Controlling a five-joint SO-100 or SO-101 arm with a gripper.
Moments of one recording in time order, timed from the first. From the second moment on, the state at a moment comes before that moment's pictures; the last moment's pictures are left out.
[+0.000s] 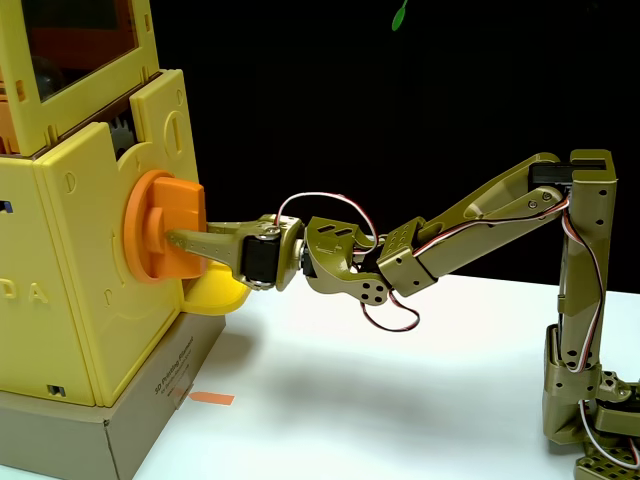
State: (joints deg) arm 8.6 90.8 127.2 -46.2 -63.3
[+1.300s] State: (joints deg) arm 7.6 97.7 127.0 -33.4 99.0
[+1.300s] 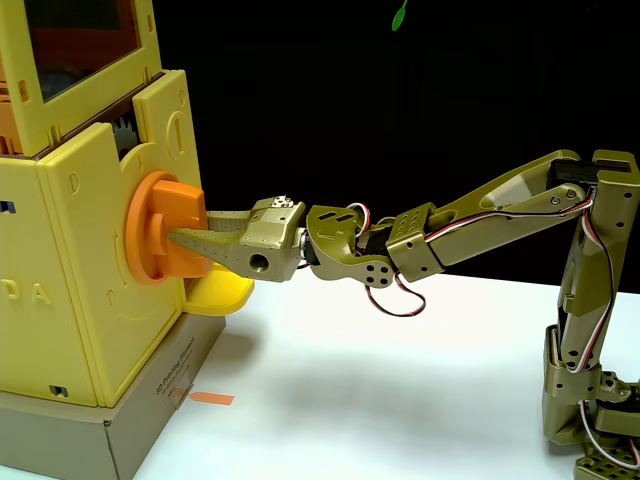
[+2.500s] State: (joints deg) arm 12.0 148.8 151.7 3.8 -17.6
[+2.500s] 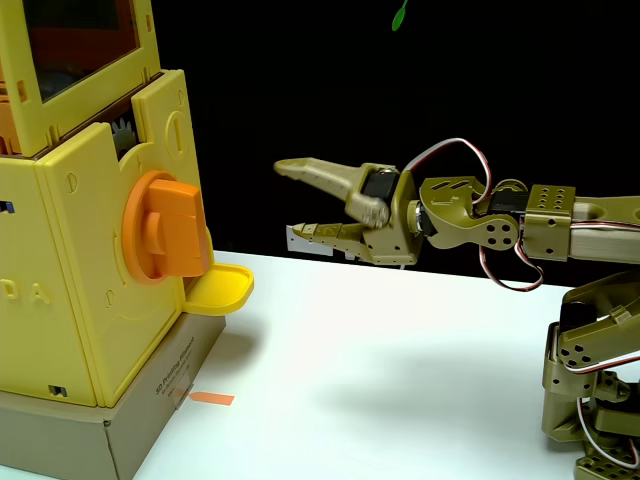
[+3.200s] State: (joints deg) arm 12.4 105.6 137.6 -34.0 -73.6
